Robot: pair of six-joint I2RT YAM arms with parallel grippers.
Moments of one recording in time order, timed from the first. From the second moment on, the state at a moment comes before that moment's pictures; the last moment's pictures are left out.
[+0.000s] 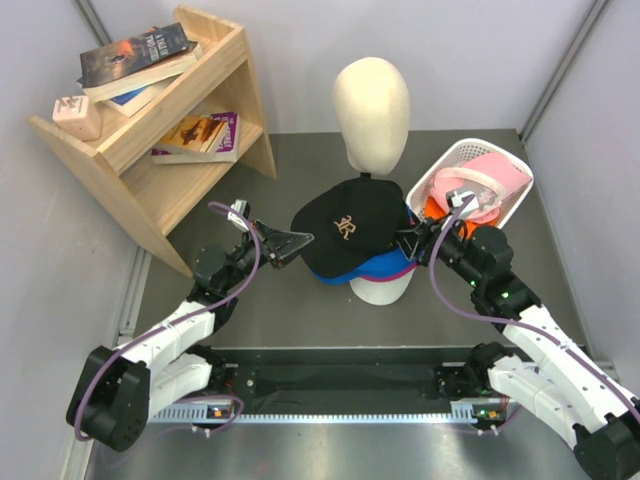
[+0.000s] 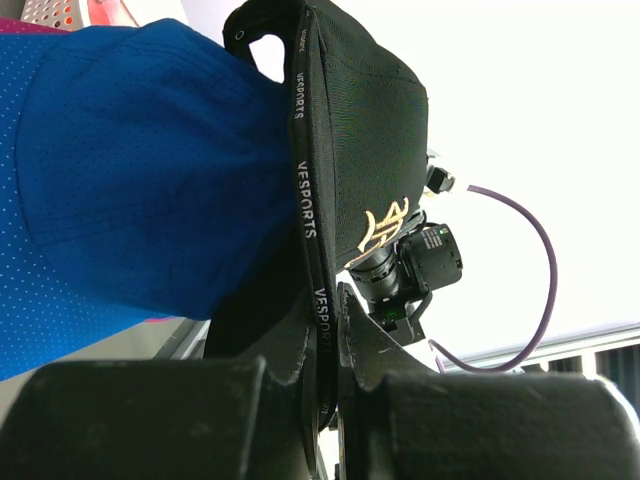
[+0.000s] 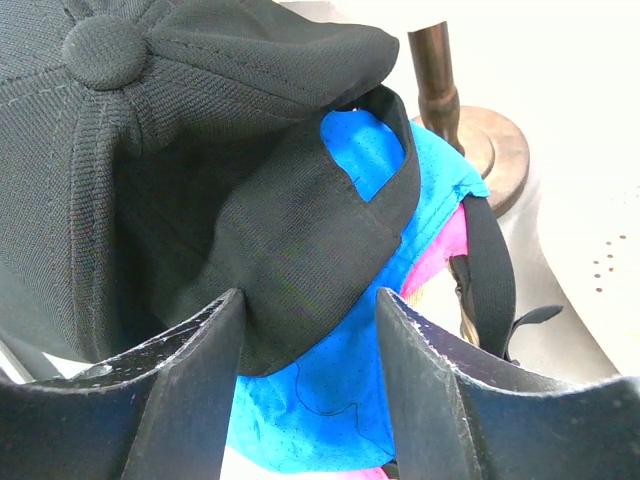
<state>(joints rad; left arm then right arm) -0.40 1.01 0.35 0.87 0.54 -1.51 0.47 0.75 0.59 0.02 -0.15 0.34</state>
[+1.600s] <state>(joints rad) -0.40 1.11 0.24 0.98 0.50 -1.50 0.47 0.59 0.62 -0.30 0.02 0.32</state>
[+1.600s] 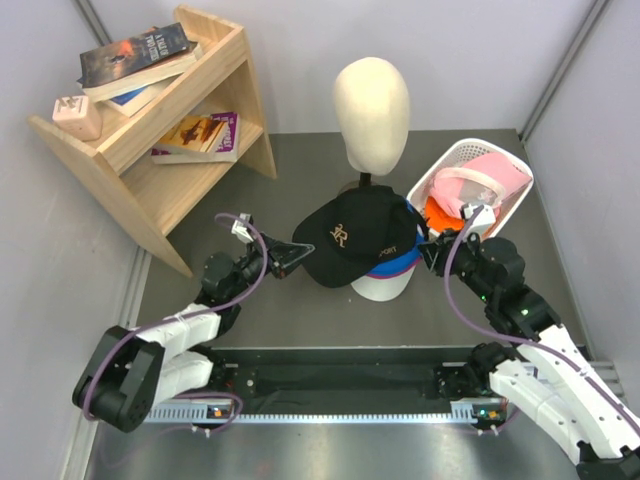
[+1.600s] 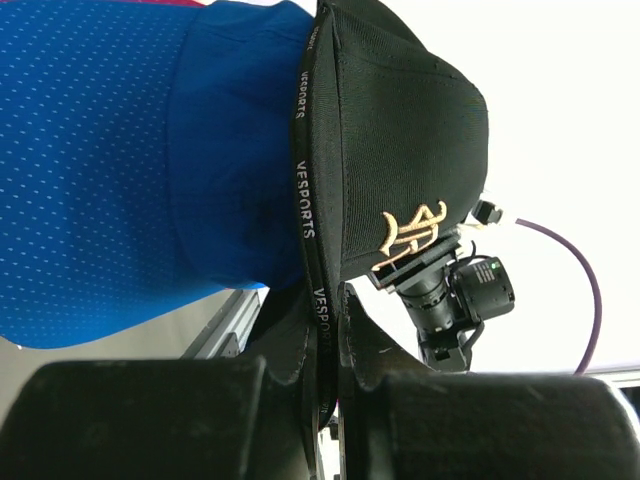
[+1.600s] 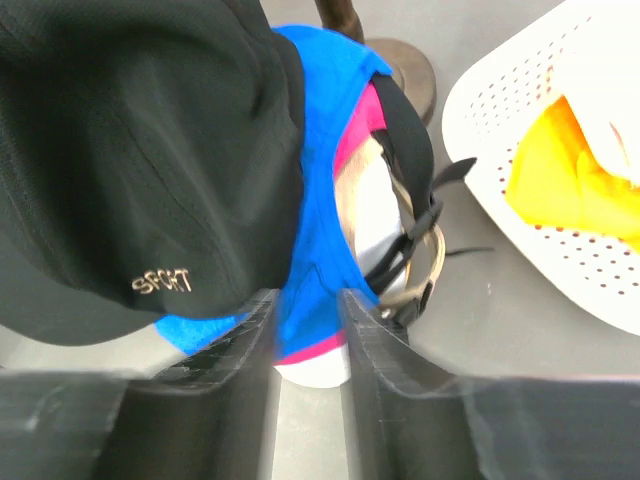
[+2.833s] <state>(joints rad) -0.38 1.19 0.24 1.07 0.56 -1.49 0.47 0.85 0.79 -0.18 0.03 0.30</state>
